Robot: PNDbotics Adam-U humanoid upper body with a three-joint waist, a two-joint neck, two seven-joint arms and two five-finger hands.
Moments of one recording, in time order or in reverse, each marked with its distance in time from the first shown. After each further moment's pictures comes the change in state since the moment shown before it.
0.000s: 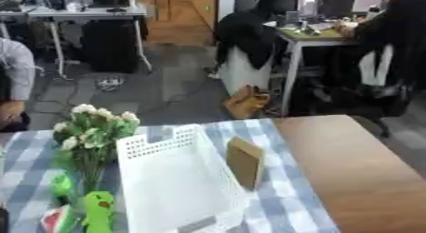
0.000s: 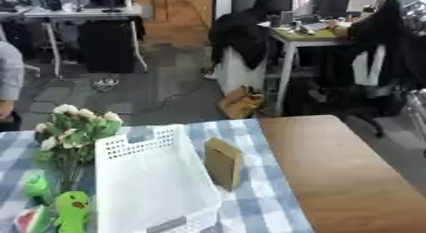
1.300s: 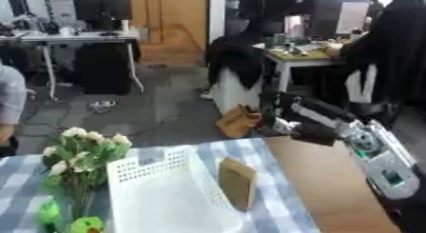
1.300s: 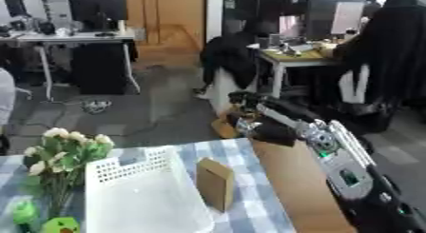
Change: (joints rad) left arm 0.002 -0.019 -0.011 0.000 0.009 0.005 -0.013; right arm -0.104 0.177 0.208 0.450 0.458 -0.005 0.564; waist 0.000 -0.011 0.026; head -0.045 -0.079
